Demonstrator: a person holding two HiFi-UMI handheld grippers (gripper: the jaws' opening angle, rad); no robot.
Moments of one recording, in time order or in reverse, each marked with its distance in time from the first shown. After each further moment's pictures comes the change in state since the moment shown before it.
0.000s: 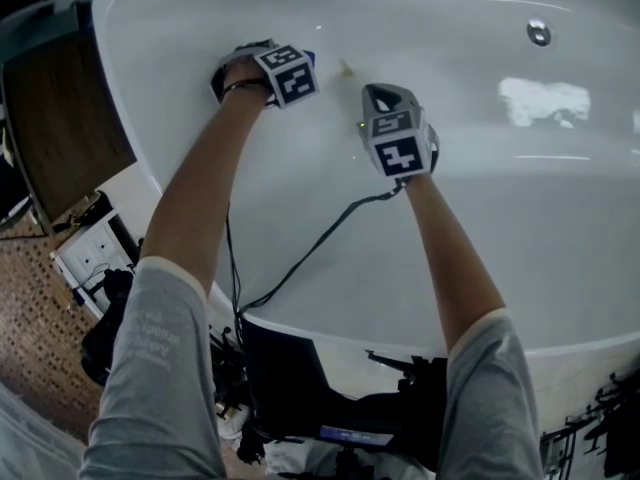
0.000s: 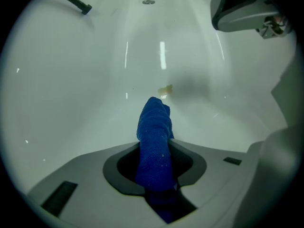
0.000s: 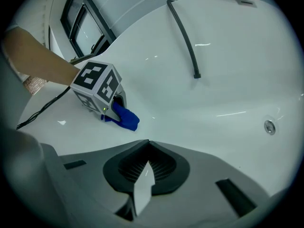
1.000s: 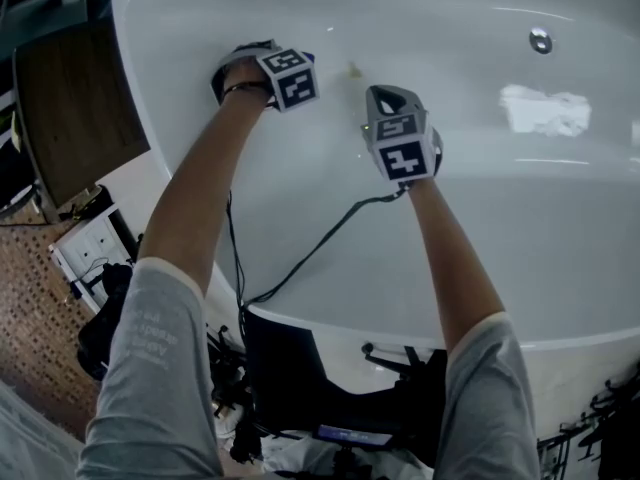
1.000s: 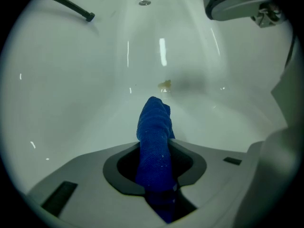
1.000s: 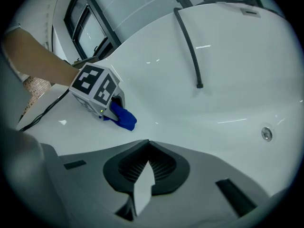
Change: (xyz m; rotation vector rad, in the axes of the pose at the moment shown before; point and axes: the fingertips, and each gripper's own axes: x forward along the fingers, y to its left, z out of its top) left arm -0.024 0.002 -0.026 0.035 0.036 0.050; right arm -0.020 0.013 0.018 -0.019 -0.028 -0.001
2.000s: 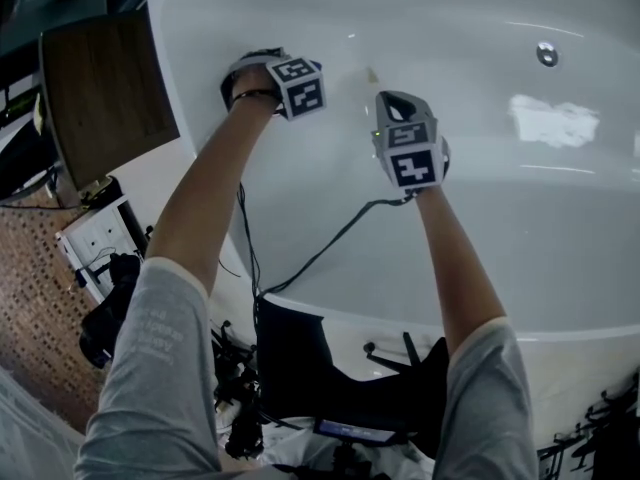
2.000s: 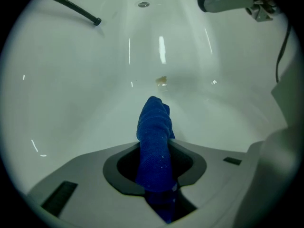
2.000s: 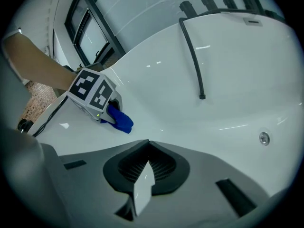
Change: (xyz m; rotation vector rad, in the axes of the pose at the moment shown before) left arm -0.031 -0.006 -0.036 -0.006 0.021 -0.010; right arm -0.026 0.021 0.029 0.011 -0.030 0.018
